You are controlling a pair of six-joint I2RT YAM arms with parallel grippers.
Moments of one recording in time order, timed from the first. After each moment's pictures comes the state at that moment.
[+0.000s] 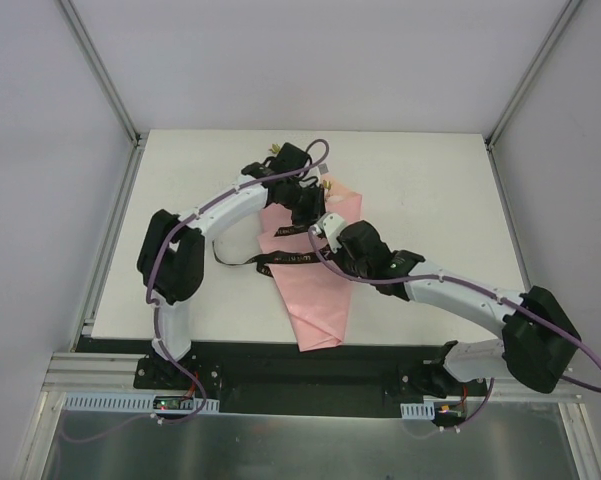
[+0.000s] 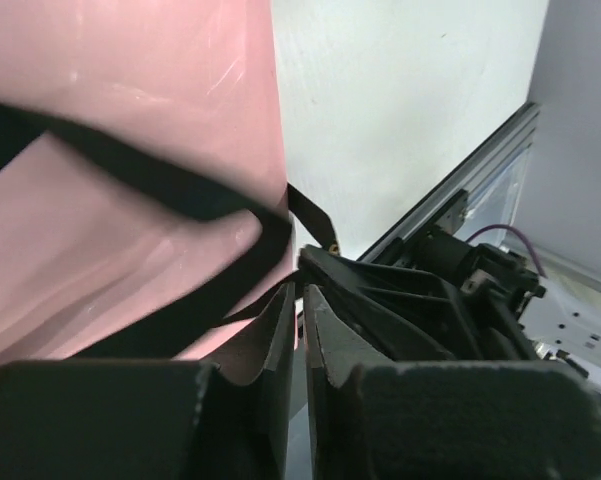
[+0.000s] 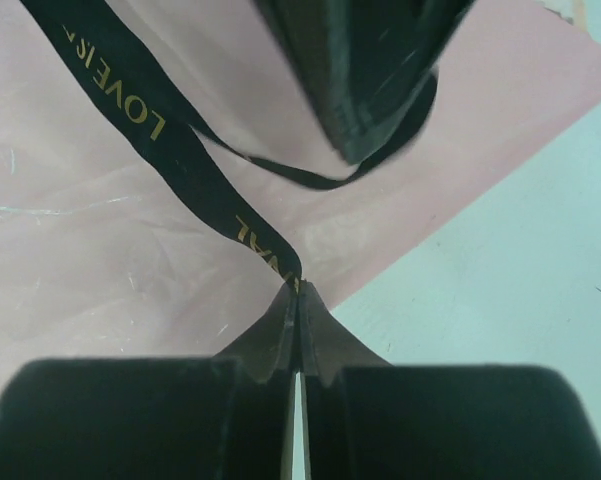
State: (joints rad) left arm -0.58 1.93 1.63 -0.68 0.63 -0.61; right arm 0.85 1.35 0.82 -0.23 0.18 -0.15
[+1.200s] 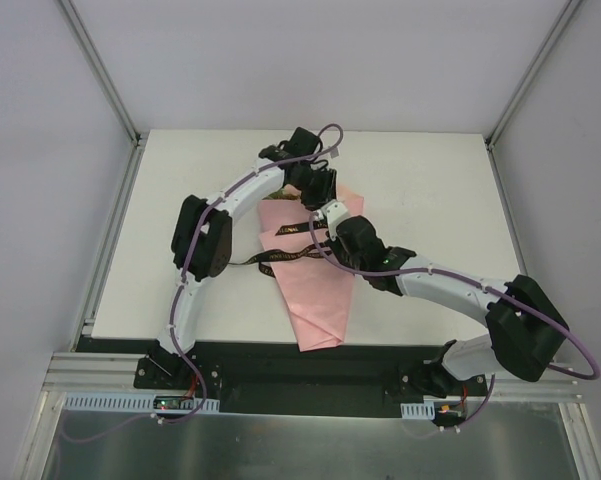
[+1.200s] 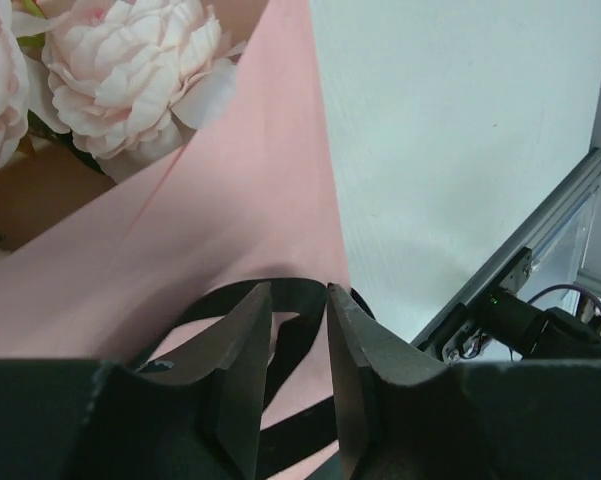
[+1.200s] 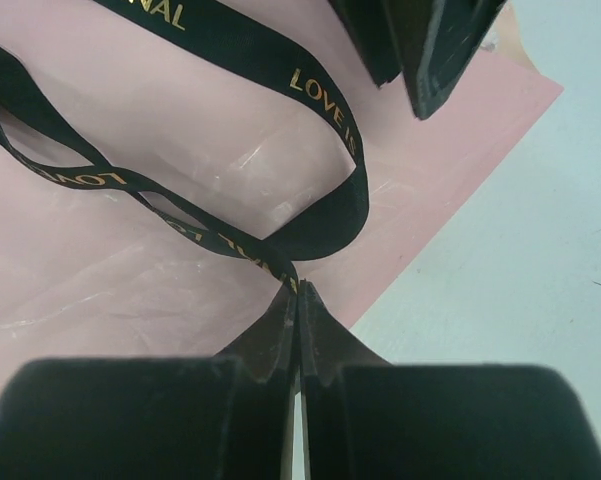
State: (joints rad) left arm -0.56 2.22 2.00 -0.77 0.57 -0.44; right arm 0.83 1.40 0.81 -0.08 0.29 -0.04
